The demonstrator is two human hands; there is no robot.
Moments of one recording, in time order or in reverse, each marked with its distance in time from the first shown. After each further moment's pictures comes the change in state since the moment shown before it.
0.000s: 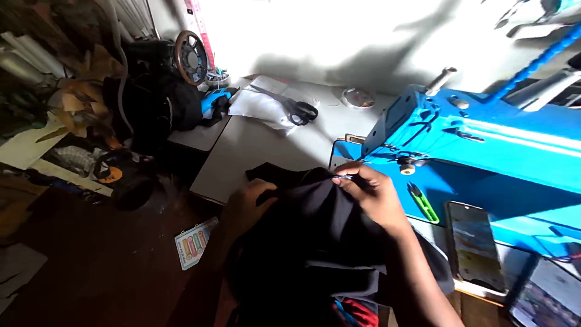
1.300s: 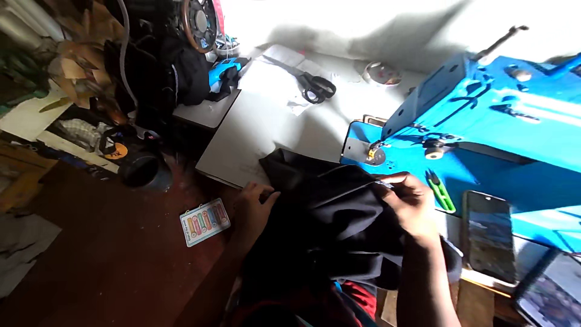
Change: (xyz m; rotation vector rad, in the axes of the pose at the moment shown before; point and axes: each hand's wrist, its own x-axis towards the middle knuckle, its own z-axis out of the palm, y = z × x) left_hand -0.045 0.015 0.039 -0.049 0.203 -0.459; right_hand -0.067 0.021 -0.021 0.169 0.127 0.169
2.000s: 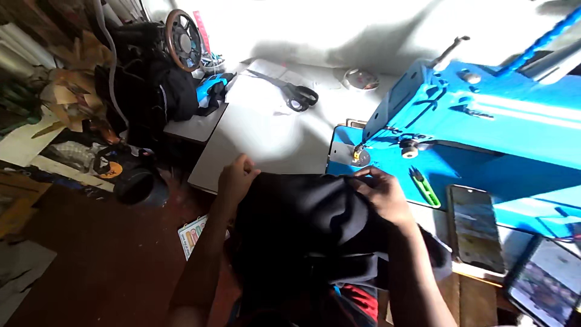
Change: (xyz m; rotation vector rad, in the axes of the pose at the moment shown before) left_hand 0.085 0.003 -0.028 0.111 -0.170 0.059; right_hand 0.015 0.001 0.007 -0.090 -0.034 0.295
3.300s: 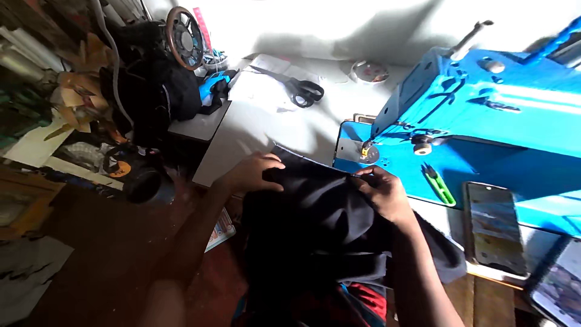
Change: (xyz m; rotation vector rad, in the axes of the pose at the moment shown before) left_hand 0.049 -0.017 0.002 0.125 -0.465 0.621; right_hand 0.002 0.019 0.011 -0.063 0.043 -0.040
